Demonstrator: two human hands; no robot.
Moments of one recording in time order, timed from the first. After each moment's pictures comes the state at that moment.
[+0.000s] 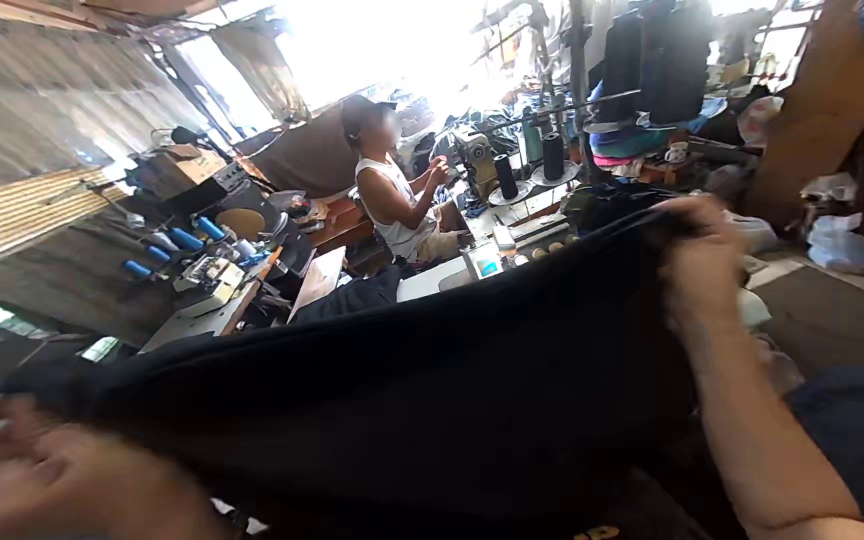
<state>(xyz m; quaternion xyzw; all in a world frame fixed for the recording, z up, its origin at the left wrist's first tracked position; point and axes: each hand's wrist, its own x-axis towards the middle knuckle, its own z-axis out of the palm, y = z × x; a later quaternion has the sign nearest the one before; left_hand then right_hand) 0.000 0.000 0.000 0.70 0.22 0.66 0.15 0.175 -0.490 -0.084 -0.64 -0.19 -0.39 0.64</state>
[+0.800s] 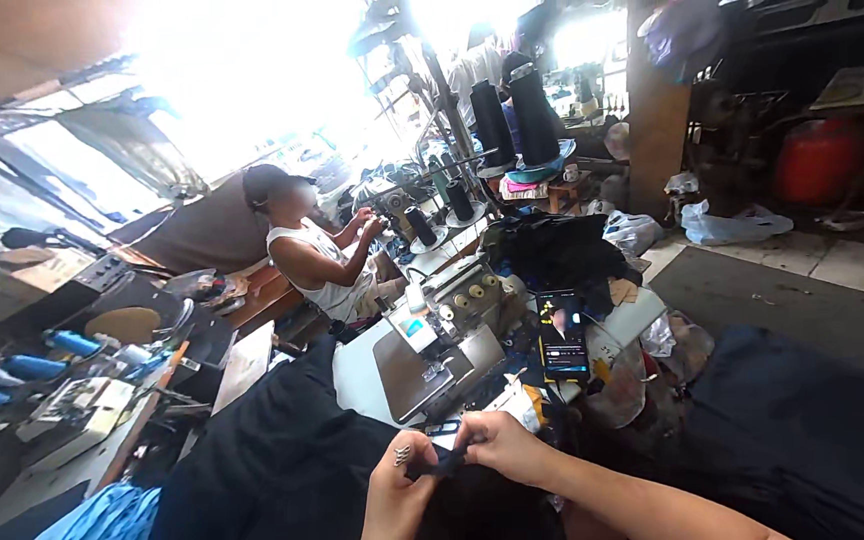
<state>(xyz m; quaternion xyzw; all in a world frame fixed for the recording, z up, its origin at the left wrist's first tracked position) 0.084 -0.171 -0.167 0.84 -0.21 0.12 0.48 0.117 -0.382 -0.213 -0.66 -0.29 0.08 0.69</state>
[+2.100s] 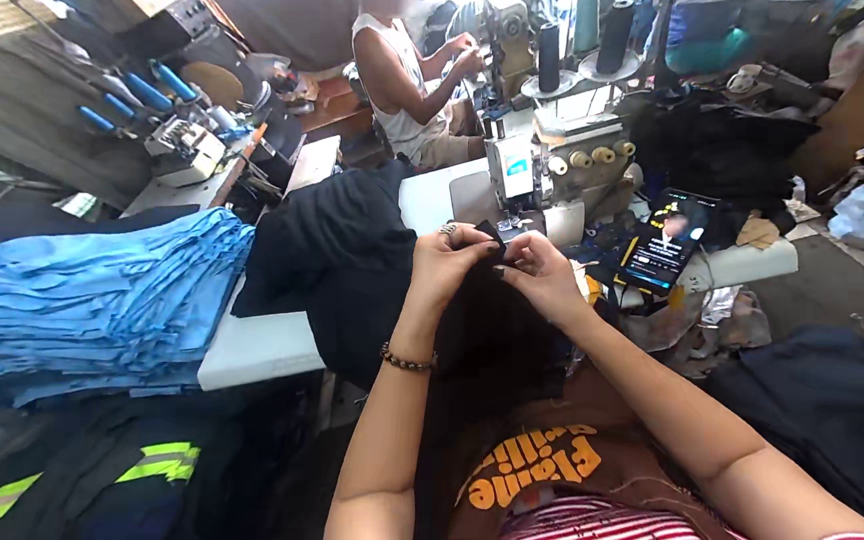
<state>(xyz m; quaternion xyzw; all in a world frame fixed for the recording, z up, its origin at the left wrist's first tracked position) 0.087 -0.166 -0.126 0.82 -0.12 0.18 0.54 0.126 -0.342 -0.189 -0.67 -0.29 -0.06 0.68</state>
